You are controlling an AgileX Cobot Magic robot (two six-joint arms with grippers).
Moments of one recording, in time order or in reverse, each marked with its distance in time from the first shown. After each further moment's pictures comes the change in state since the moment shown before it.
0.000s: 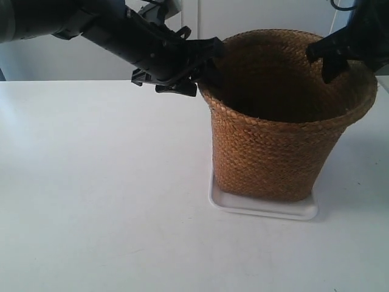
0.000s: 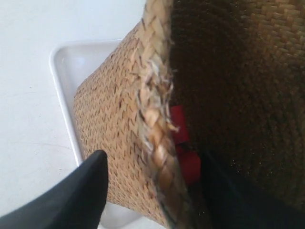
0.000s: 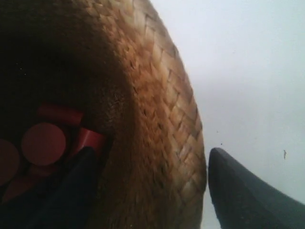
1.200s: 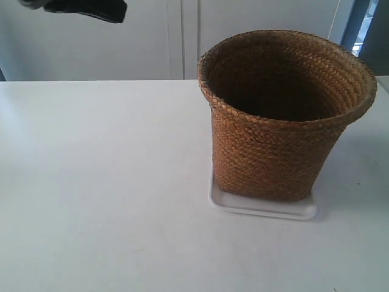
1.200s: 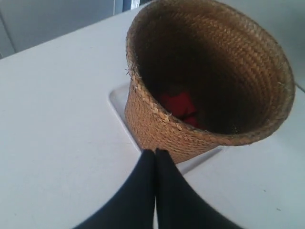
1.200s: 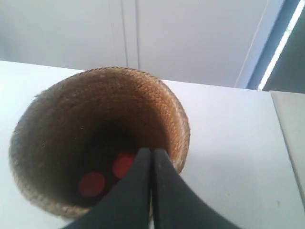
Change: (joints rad) left arm 0.071 -0.578 0.207 0.224 0.134 0.151; right arm 0.000 -0.774 0.266 0.179 -0.094 -0.030
